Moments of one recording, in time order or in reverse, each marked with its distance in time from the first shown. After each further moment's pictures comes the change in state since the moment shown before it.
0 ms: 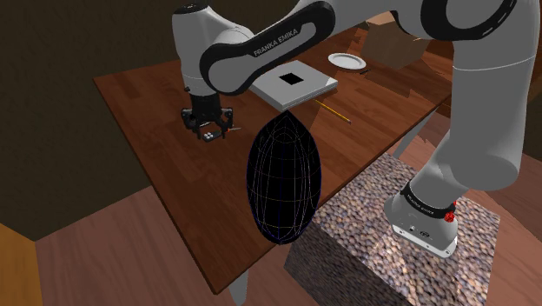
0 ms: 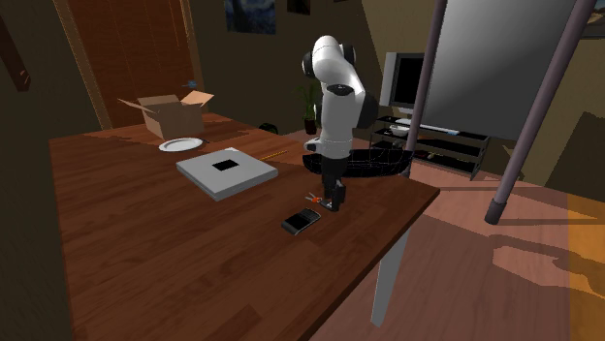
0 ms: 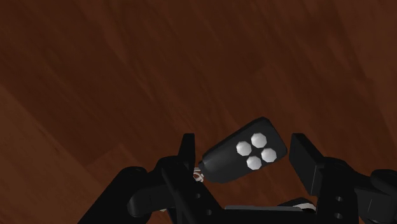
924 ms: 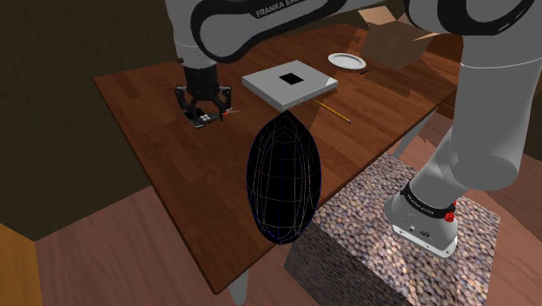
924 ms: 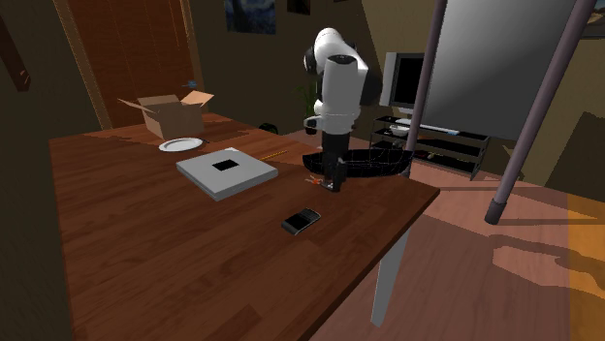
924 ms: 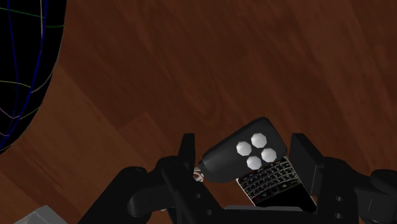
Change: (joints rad) arm -0.006 -0.061 0.019 0.090 0.035 -0.145 -0.025
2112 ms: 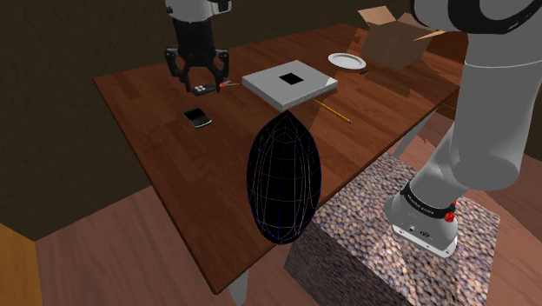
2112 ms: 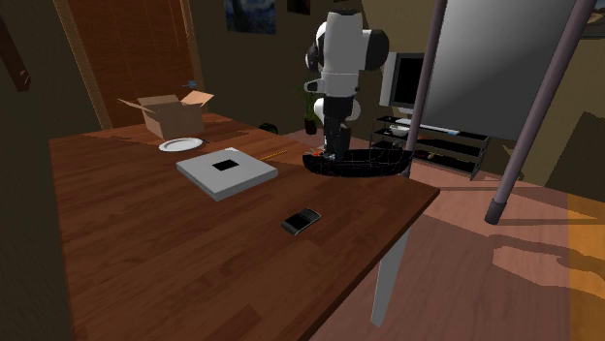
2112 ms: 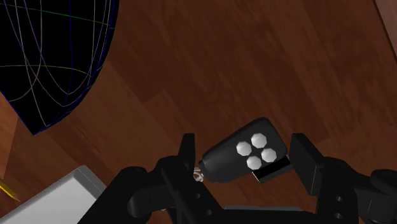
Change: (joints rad) arm 0.014 -0.030 0.013 0.198 0.021 -0.223 -0.021
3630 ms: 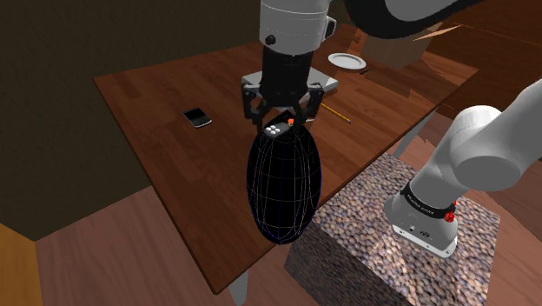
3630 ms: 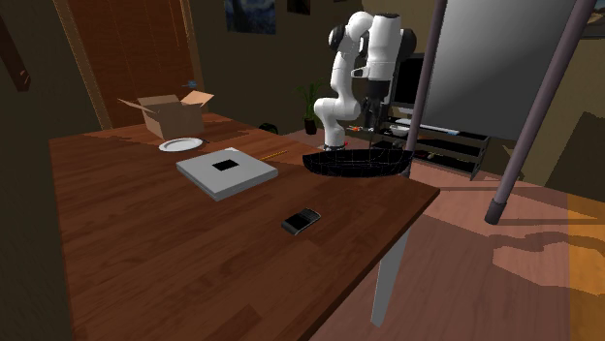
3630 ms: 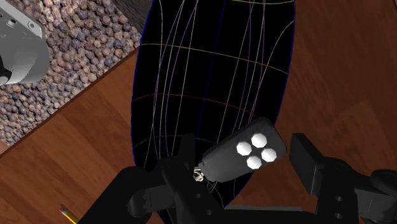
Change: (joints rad) arm 0.022 -0.749 0.072 -0.782 0.359 0.116 0.029
